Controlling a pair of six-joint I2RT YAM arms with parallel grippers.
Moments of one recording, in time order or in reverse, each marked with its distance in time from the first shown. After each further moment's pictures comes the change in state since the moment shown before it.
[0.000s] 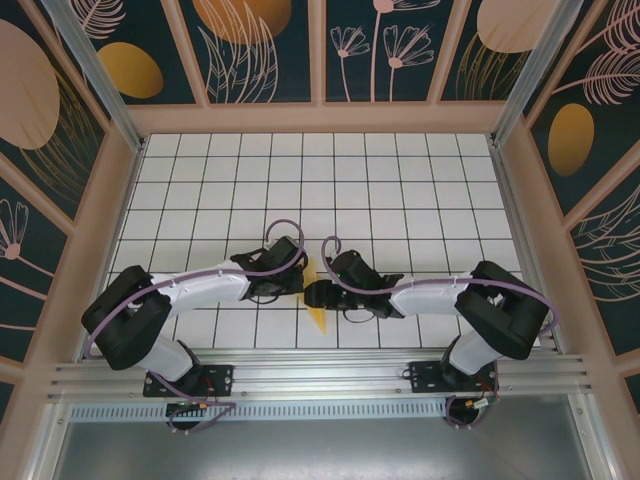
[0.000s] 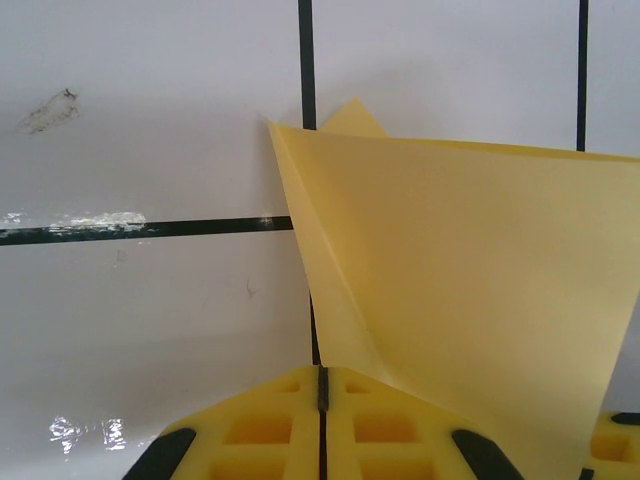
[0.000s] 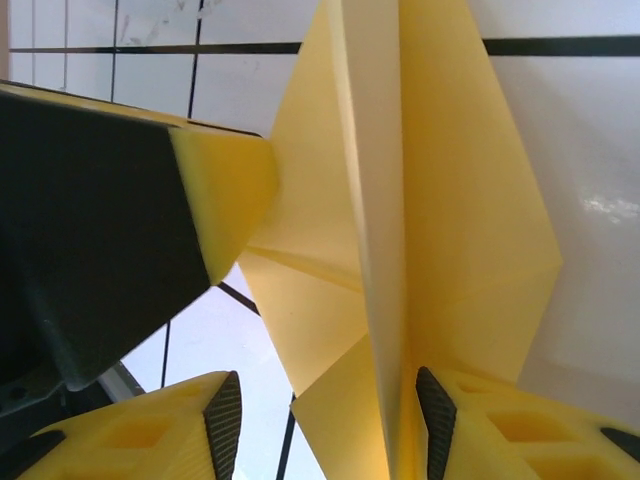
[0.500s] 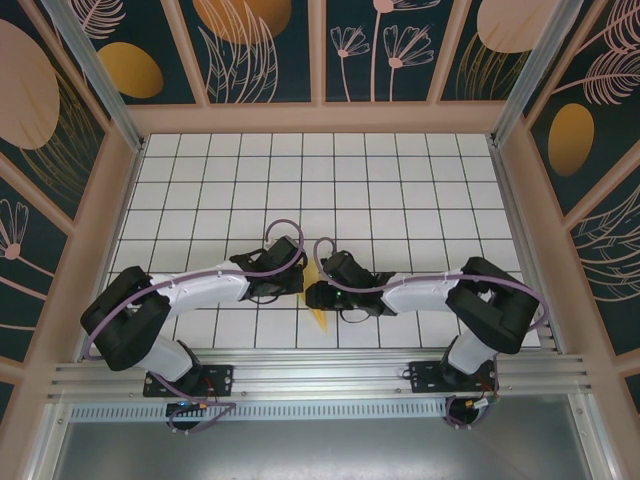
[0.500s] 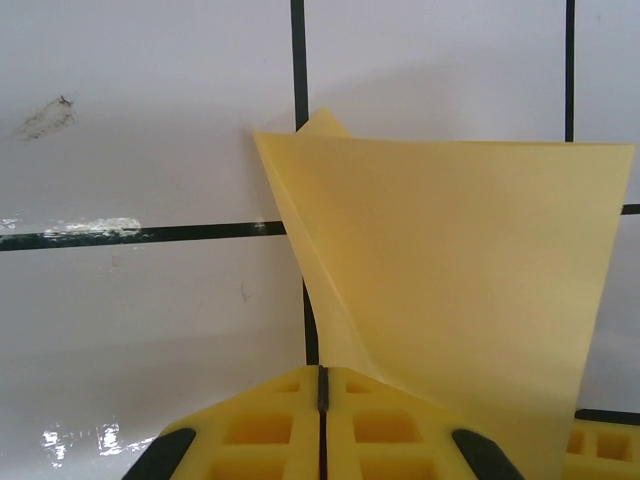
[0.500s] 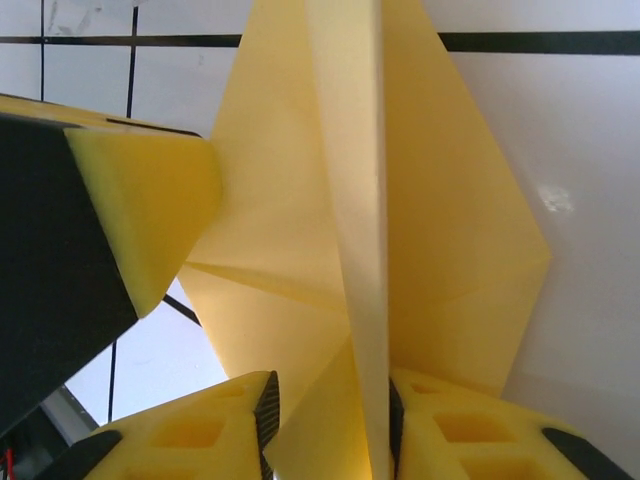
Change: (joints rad) left arm 0.000 -0.004 -0.006 0.016 0.000 0.000; right arm 0.024 0.059 0.065 -0.082 0.068 -0.017
